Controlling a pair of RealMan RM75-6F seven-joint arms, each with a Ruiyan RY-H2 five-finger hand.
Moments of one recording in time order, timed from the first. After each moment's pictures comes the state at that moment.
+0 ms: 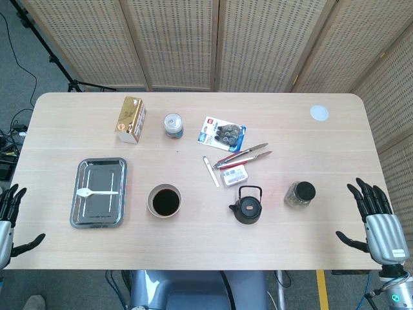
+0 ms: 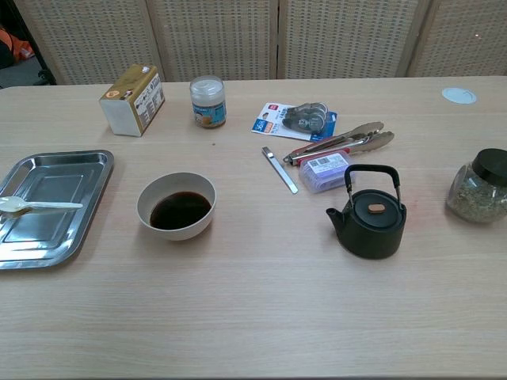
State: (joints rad) left arm 0.01 -1.18 -0.02 -1.61 1.56 1.61 0.00; right arm 0.07 -1.09 0.06 -1.69 -1.60 1.55 0.07
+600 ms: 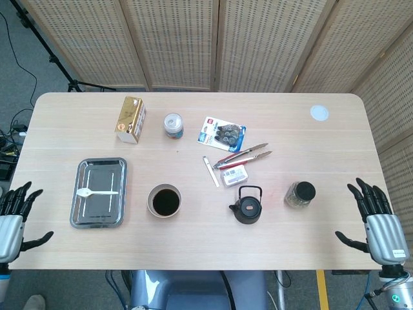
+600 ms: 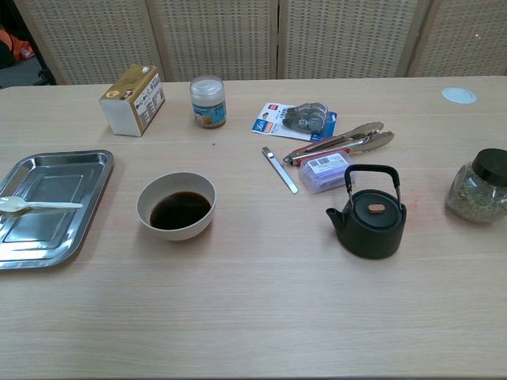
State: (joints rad) left arm -0.04 -1.18 -0.03 -1.61 1.52 1.49 -0.01; right arm 0.07 -1.08 0.05 -1.70 -1.60 1.55 0.08
